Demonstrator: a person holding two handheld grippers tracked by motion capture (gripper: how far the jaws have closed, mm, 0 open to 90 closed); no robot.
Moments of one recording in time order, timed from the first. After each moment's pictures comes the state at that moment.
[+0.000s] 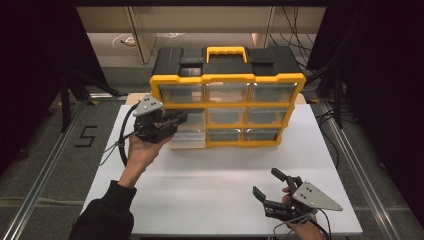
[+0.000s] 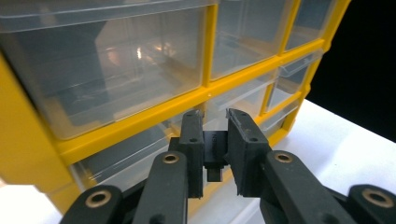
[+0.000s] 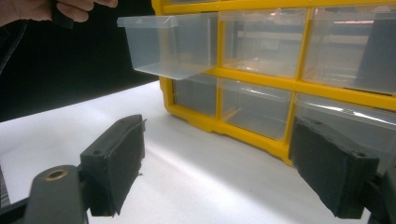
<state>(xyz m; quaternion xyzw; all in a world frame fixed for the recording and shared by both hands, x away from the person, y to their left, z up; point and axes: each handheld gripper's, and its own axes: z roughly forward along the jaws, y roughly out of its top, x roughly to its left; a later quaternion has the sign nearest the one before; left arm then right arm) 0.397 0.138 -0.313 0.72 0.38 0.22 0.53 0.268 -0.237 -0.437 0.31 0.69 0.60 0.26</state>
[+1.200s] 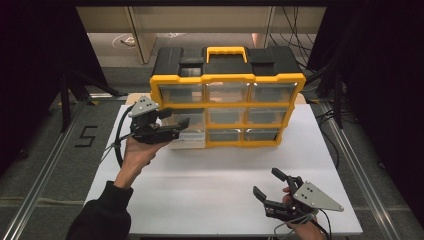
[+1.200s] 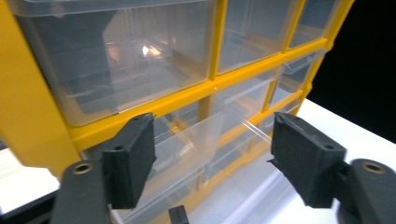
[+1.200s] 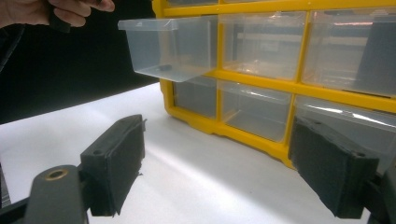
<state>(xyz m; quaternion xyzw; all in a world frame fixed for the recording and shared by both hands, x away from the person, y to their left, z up) 0.392 0.143 -0.315 0.72 0.38 0.21 0.54 0.268 -0.238 -0.436 0.31 0.69 0.60 0.26</state>
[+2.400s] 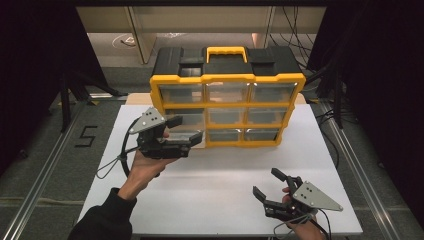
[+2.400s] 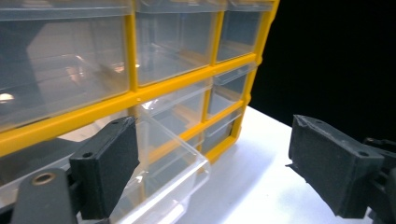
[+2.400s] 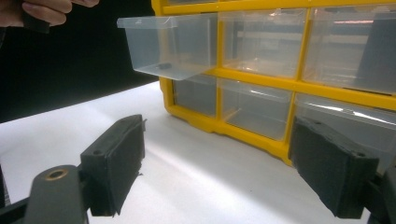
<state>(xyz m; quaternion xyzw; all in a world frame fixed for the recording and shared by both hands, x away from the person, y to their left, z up) 0.358 0.123 -0.317 0.72 0.32 0.17 0.60 0.268 -0.237 -0.437 0.31 0.69 0.60 0.26</state>
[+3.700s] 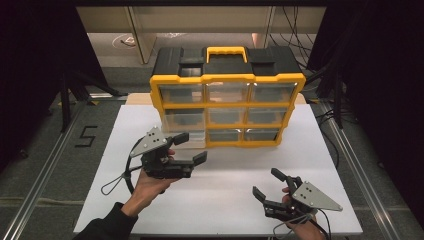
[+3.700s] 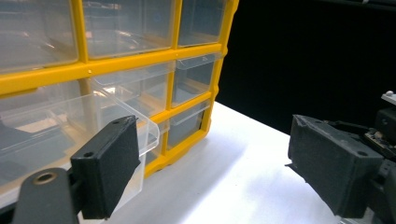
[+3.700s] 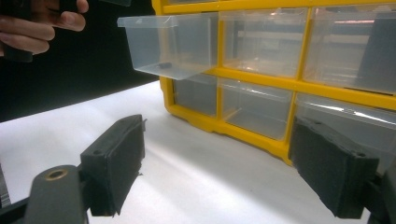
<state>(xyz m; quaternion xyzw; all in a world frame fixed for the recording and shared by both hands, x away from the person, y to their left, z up) 0.333 0.119 -0.349 0.71 0.30 0.13 0.63 0.268 -0.236 -0.437 0.31 0.69 0.60 0.26</state>
